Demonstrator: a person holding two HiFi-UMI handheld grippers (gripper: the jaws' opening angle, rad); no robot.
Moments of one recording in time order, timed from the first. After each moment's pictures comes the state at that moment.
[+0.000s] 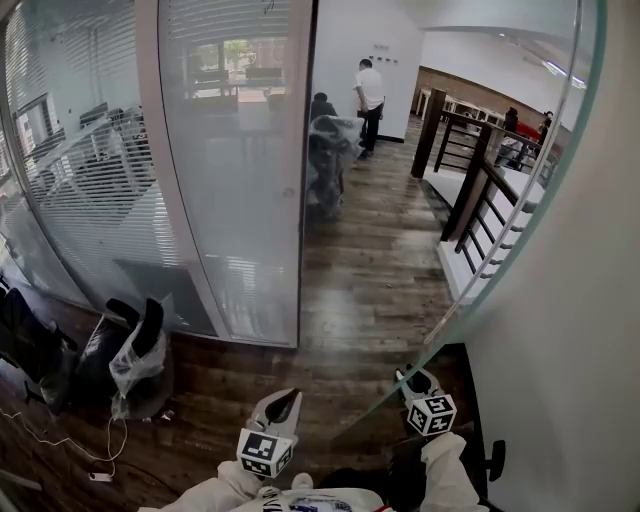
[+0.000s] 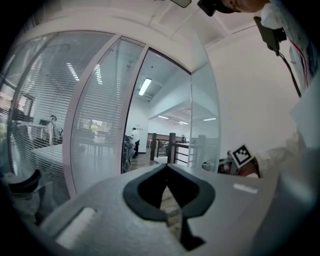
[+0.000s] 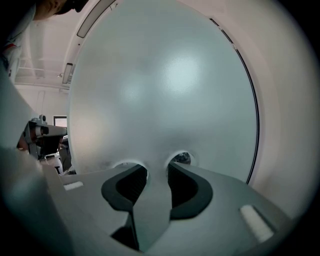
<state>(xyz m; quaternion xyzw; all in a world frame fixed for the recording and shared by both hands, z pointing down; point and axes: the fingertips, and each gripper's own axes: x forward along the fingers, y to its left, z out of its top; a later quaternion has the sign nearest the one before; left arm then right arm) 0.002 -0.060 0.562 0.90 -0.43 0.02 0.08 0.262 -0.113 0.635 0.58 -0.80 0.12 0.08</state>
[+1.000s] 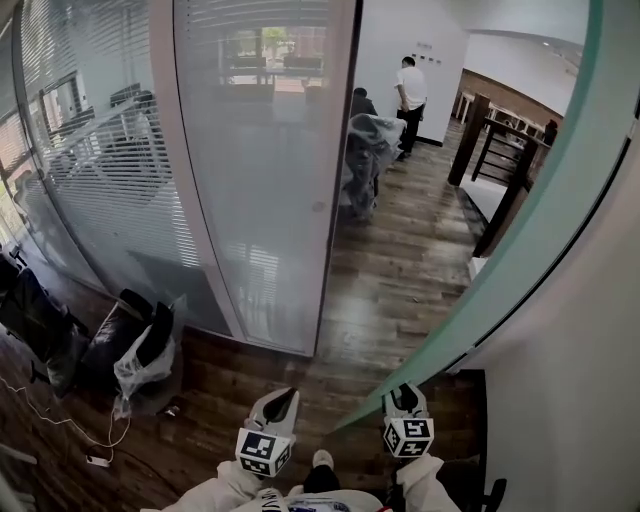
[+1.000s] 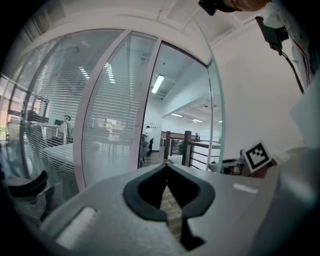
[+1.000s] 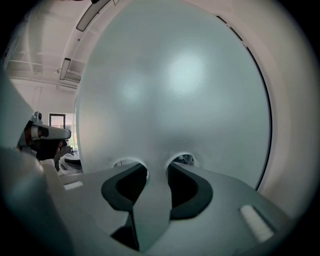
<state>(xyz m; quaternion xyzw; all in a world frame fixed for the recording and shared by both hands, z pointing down) -0.026 -0.163 0.571 0.86 -0.50 0.03 0.10 0.198 -0.208 0.628 0.59 -0.80 0.10 0.08</state>
